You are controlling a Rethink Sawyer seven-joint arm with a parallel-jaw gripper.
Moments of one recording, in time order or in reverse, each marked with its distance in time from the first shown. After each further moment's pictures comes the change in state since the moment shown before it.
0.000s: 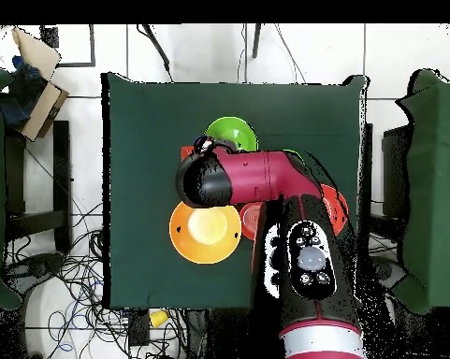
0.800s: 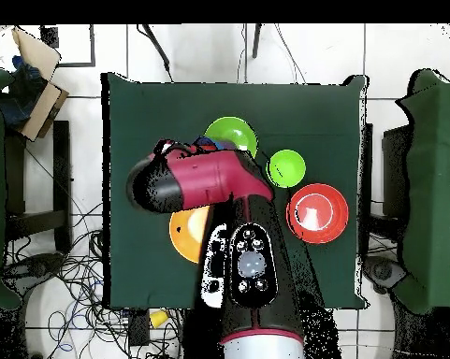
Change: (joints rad) arm 0.160 -0.019 -0.051 -0.003 0.055 0.007 0.000
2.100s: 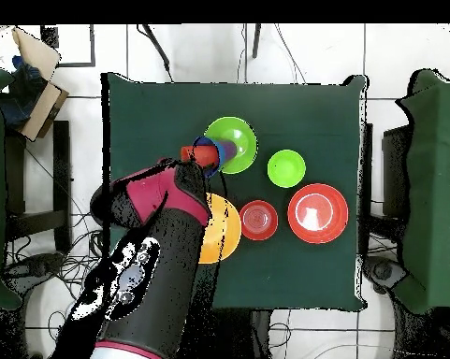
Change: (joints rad) arm 0.404 0.240 -0.508 -0.168 0.018 0.011 0.039
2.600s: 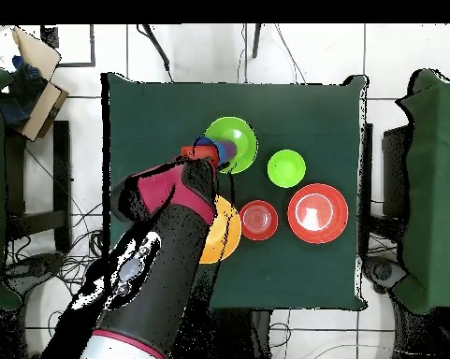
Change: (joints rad) arm 0.016 0.075 -0.090 -0.044 0.041 0.000 0.007
